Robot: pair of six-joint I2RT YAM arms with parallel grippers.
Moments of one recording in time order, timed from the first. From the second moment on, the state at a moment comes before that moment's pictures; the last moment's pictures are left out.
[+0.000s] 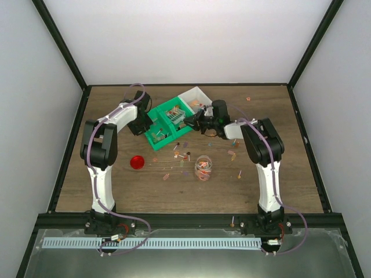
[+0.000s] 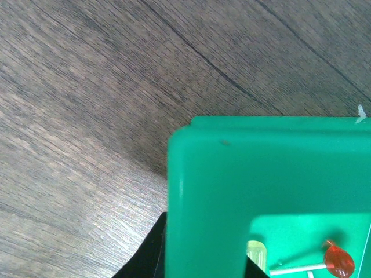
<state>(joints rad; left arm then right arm) -0.24 2.09 1.57 -0.84 -0.08 -0.86 0.39 2.18 1.27 0.44 -0.79 1.36</state>
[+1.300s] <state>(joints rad) -0.23 2.09 1.57 -0.84 -0.07 -0.84 0.27 1.71 0.86 0.63 -0.92 1.34</state>
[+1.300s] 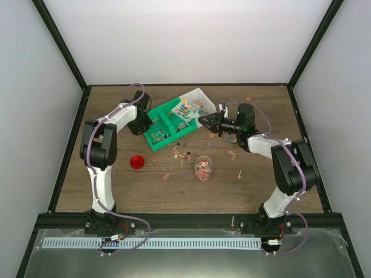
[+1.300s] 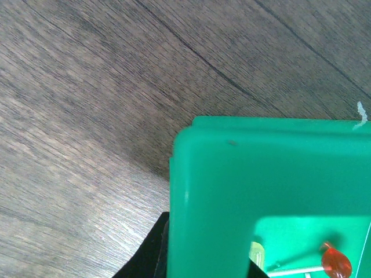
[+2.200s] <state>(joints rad) -0.21 2.07 1.52 -0.78 0.05 -0.85 0.13 0.80 0.55 -0.06 -1.04 1.12</state>
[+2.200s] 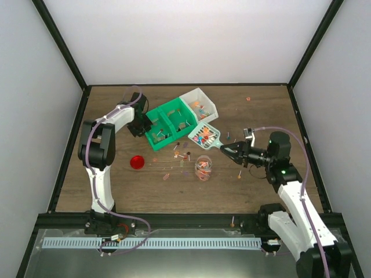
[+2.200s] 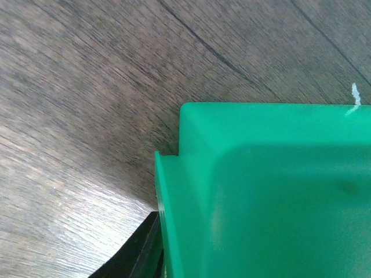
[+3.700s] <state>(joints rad) -0.21 2.04 1.46 -0.71 0.11 -0.82 0.13 0.69 0.88 -1.07 -0.69 0.53</state>
